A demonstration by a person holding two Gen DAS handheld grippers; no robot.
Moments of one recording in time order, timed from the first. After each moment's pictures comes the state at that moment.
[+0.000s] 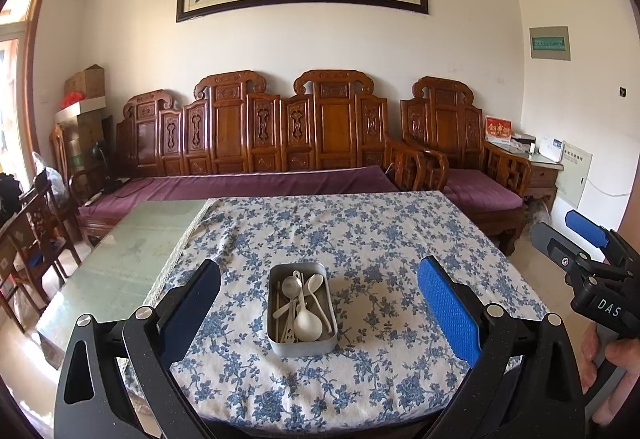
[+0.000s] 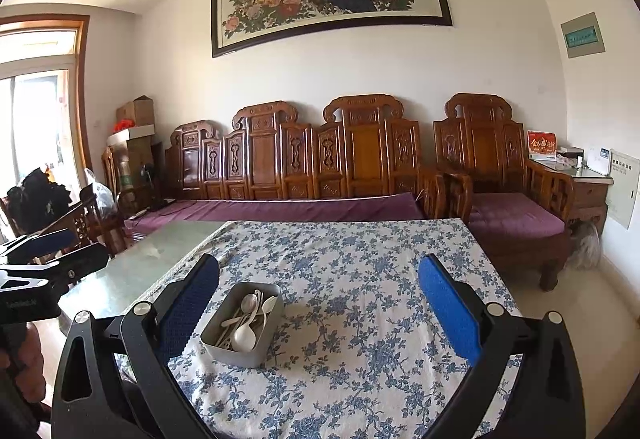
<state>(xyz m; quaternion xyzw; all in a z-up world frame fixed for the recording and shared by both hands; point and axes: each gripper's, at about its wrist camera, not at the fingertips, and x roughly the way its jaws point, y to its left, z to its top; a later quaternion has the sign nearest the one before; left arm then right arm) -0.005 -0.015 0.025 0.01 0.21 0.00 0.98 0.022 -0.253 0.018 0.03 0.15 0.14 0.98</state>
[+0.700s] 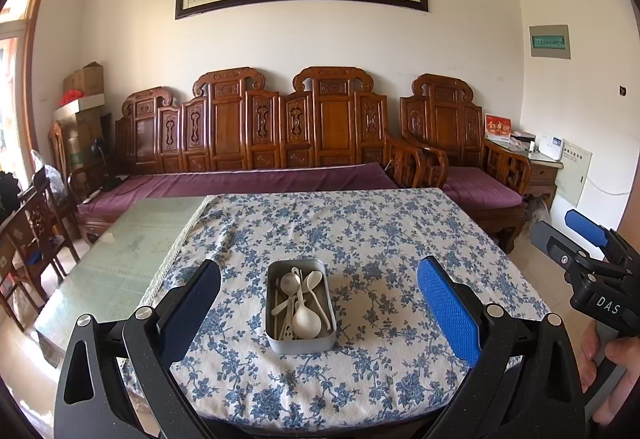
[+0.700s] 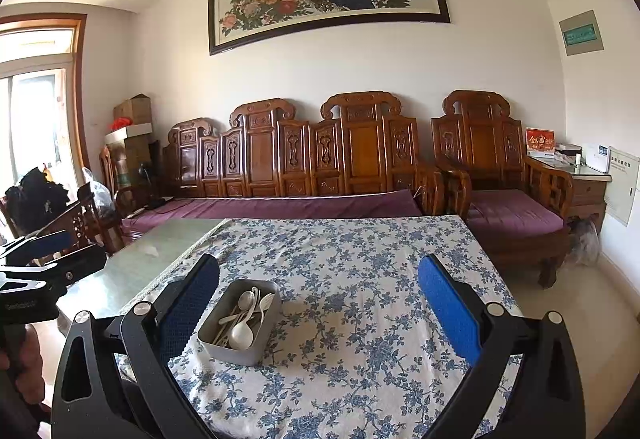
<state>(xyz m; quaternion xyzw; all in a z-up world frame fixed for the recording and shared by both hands) -0.004 -0.014 0.022 0.01 0.21 0.00 0.98 0.027 -0.251 0.011 0.04 0.15 0.13 0.98</state>
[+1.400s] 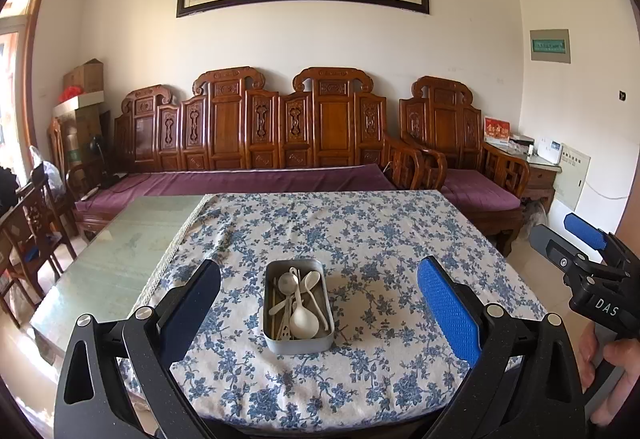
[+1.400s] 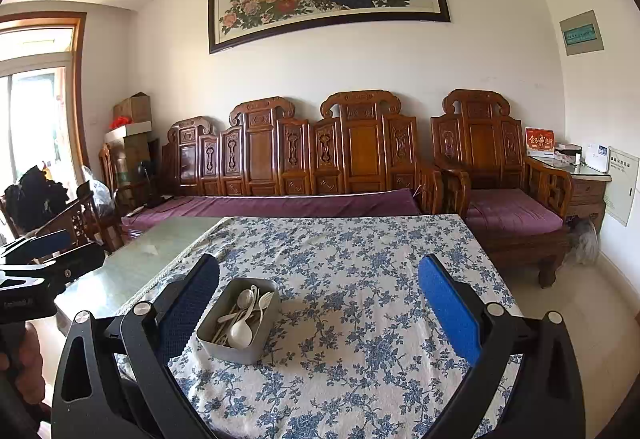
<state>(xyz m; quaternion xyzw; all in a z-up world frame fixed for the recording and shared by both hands) -0.004 -0.017 0.019 0.01 0.21 -0.01 0.98 0.028 -0.251 0.011 0.04 0.15 0.13 0.98</state>
